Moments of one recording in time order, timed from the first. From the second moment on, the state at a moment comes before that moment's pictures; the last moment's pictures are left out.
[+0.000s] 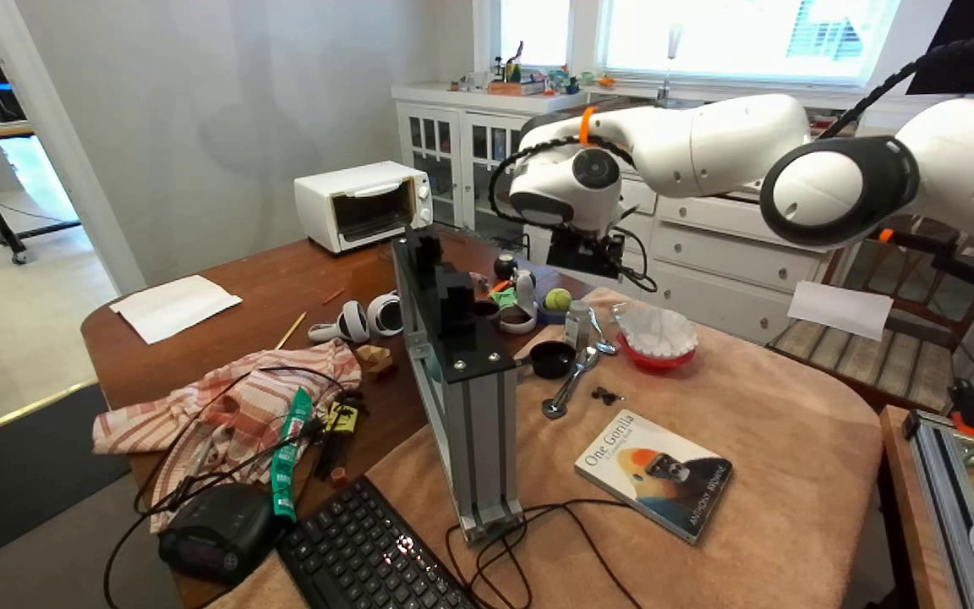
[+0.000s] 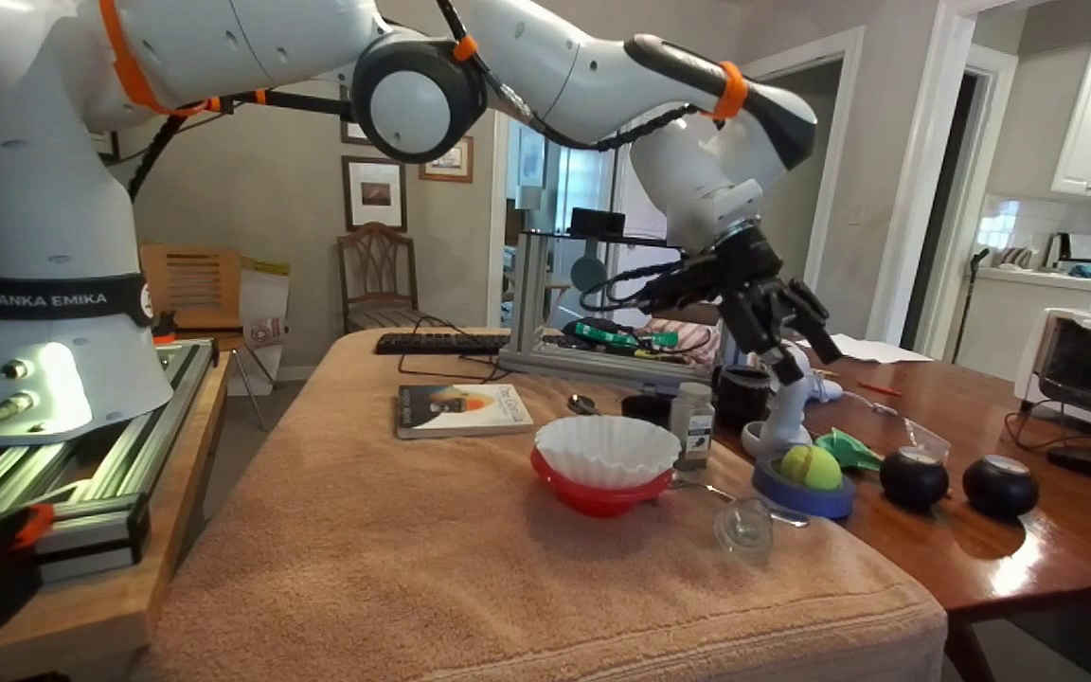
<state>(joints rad) -0.32 1.28 0.36 -0.66 1.92 4.18 -1.51</state>
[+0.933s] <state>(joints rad) -0.65 0.84 0.56 -1.03 2.40 4.08 -2.37</state>
